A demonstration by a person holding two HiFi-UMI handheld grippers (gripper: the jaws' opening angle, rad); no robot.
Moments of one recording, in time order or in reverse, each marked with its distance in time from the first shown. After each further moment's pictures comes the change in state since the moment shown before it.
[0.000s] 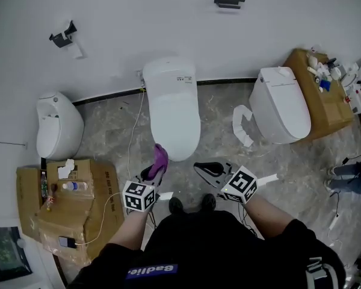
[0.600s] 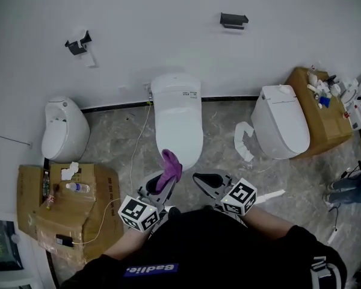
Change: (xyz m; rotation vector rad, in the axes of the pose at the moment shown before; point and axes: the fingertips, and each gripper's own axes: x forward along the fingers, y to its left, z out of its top) left arm -0.079 -0.102 0.109 0.046 -0.349 -0.161; right arm -0.018 0.040 0.034 0.040 -0.084 0.006
